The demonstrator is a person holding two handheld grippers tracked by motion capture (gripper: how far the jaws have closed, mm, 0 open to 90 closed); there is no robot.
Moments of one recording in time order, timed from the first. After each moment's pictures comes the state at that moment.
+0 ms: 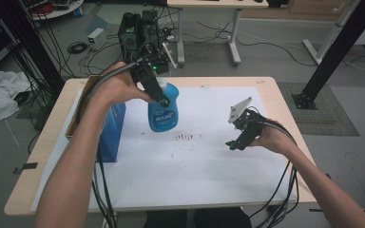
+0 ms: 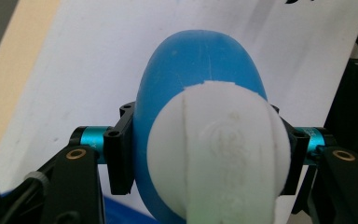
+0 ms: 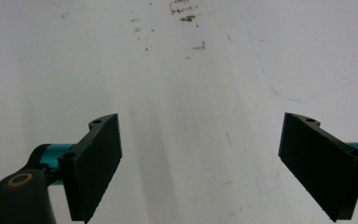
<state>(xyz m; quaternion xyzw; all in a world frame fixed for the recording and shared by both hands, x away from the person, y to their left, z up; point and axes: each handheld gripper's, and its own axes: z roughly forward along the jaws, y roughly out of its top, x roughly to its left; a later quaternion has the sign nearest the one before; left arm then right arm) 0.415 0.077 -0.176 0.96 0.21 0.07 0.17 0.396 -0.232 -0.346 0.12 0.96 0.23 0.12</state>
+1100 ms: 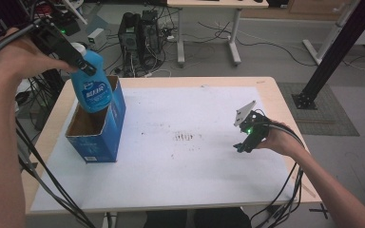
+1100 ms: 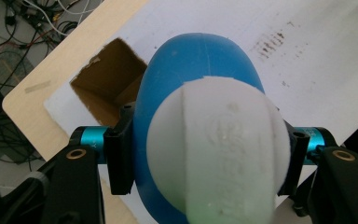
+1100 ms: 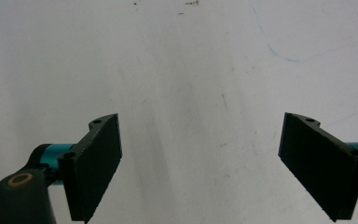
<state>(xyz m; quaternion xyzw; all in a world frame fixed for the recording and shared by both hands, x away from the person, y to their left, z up) 0.401 0.233 -0.103 0.89 0.41 0.12 0.17 0.395 -0.250 -0.354 0.13 0.97 0.19 0.12</state>
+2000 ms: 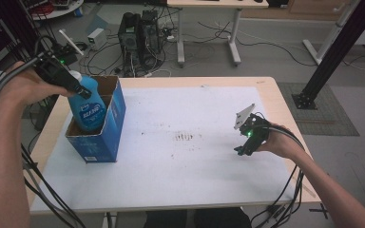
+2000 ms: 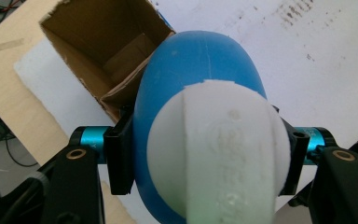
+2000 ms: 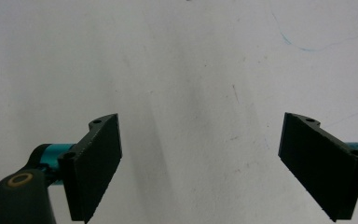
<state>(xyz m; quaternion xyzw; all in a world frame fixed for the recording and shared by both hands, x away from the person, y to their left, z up) 0.405 0.262 -0.175 0.89 0.43 0.09 0.15 0.392 -0.251 -0.362 0.12 0.97 0.18 0.12</state>
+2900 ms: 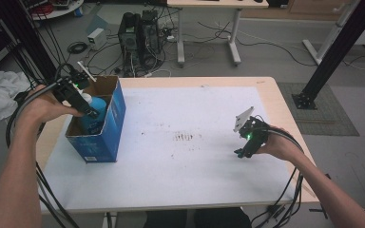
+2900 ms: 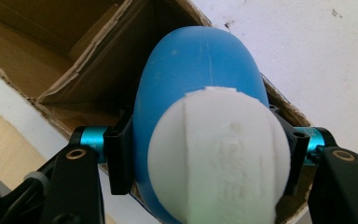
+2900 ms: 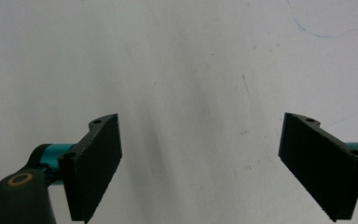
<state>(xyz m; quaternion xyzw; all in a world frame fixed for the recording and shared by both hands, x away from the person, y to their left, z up) 0.416 0.263 -0.247 0.91 0.38 0.05 0.13 0.392 -0.253 -0.372 0.13 0.97 0.17 0.10</state>
